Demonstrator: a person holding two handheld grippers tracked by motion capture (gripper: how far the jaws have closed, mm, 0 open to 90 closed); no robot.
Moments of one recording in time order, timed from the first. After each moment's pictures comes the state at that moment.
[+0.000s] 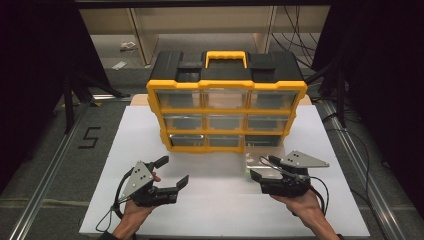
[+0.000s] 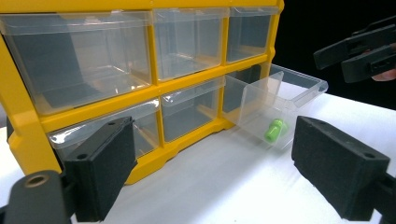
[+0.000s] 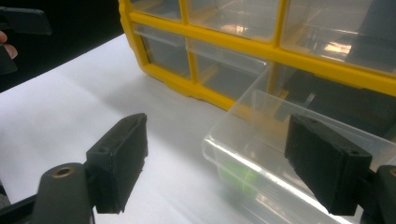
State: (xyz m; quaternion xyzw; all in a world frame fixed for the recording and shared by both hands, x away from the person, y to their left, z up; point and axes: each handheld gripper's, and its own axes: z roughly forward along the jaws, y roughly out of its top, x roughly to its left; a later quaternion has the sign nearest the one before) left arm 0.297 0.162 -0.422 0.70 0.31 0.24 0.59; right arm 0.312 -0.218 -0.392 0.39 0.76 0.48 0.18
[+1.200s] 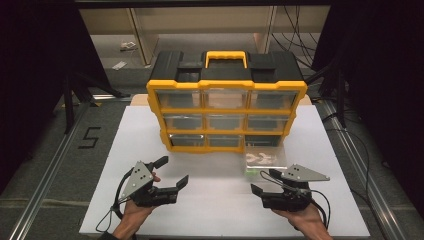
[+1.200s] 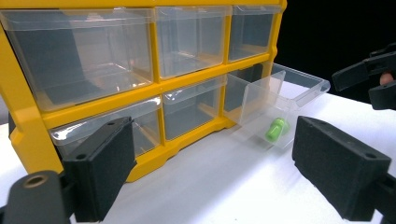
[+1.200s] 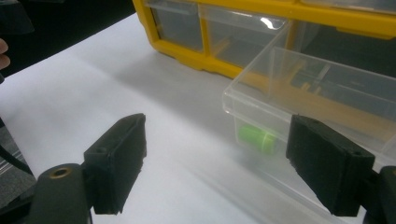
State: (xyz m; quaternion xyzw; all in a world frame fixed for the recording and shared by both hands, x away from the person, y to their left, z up) left arm 0.297 0.163 -0.422 0.70 0.32 0.24 0.59; right arm 0.289 -0.221 -0.411 0.40 0.77 0.47 0.16
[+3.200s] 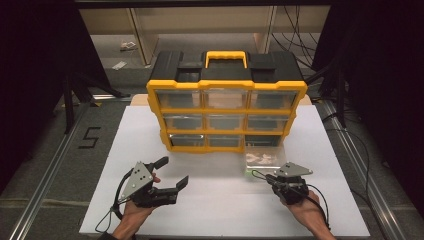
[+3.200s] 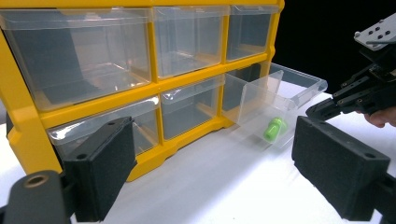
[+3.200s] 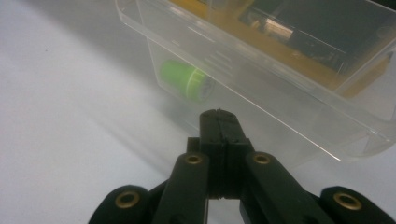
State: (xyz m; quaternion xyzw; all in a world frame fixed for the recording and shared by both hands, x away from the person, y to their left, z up) left arm 0.296 0.163 -0.423 0.70 0.32 0.23 0.59; right arm 0.320 -0.230 -0.448 0.41 0.82 0.34 0.22
